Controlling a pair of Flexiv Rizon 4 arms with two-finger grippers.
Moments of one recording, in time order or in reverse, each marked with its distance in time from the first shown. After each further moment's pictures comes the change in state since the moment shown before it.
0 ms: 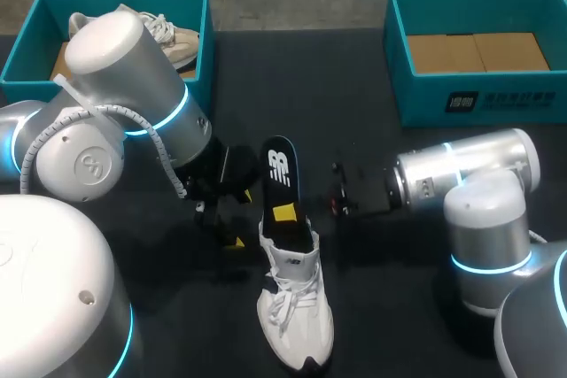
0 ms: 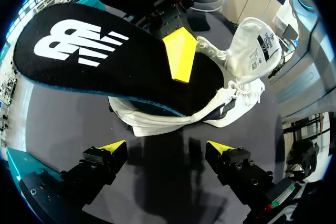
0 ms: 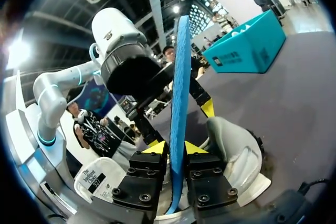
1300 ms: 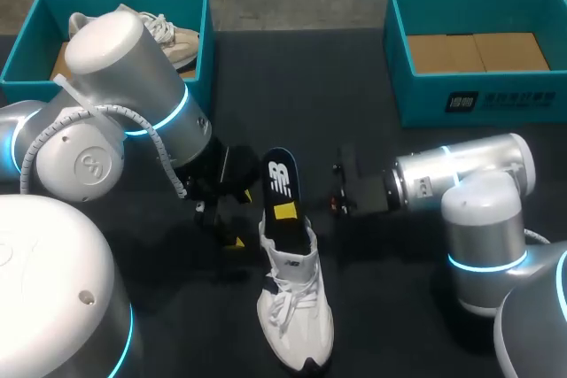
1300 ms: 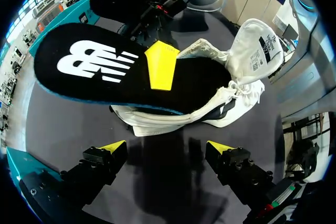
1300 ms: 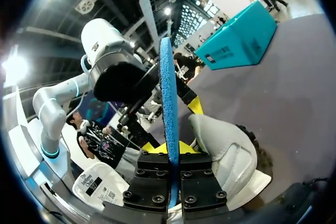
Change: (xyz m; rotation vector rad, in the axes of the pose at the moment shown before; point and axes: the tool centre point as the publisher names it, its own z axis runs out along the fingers) left arm 0.000 0.000 0.000 0.000 0.000 0.000; right arm -0.013 -0.007 0.002 -0.015 0.010 0.118
